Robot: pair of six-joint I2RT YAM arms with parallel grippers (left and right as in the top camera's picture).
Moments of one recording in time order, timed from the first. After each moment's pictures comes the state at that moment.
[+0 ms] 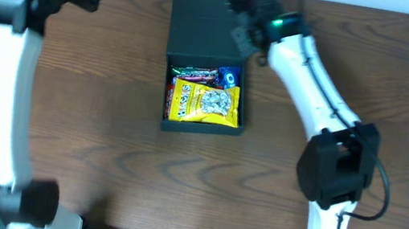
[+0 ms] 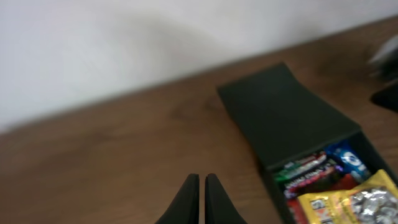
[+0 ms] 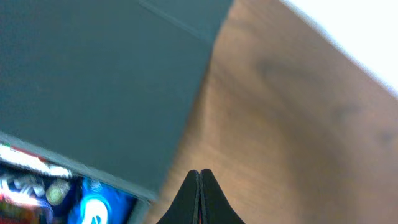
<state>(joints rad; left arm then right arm) 0.05 1.73 2.03 -1.05 0.24 0.26 0.38 2.19 2.01 -0.85 0.11 -0.18</state>
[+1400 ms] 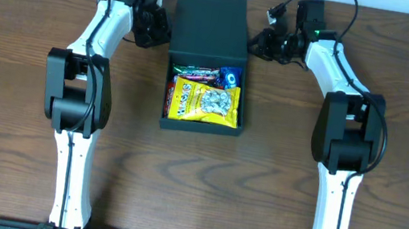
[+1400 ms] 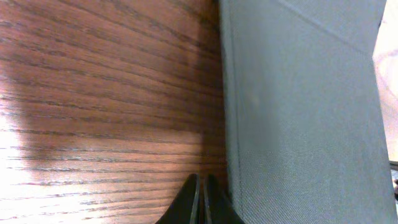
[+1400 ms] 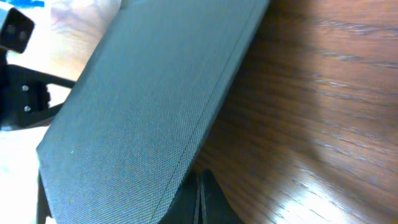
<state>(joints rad) -0.07 2.44 2.03 -0.78 0.53 -0.47 0.13 2.50 2.00 -0.56 -0.80 0.25</state>
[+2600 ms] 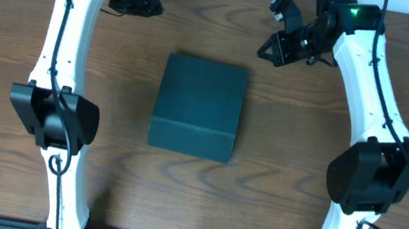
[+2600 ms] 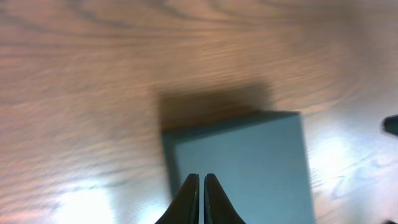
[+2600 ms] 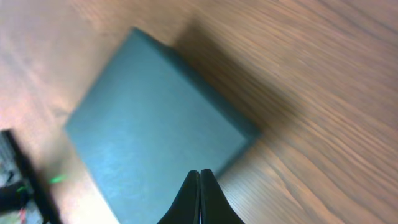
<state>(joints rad) -0.06 2.24 2.47 -1.44 0.45 0.04 0.16 2.11 2.06 -1.21 -0.58 -0.25</state>
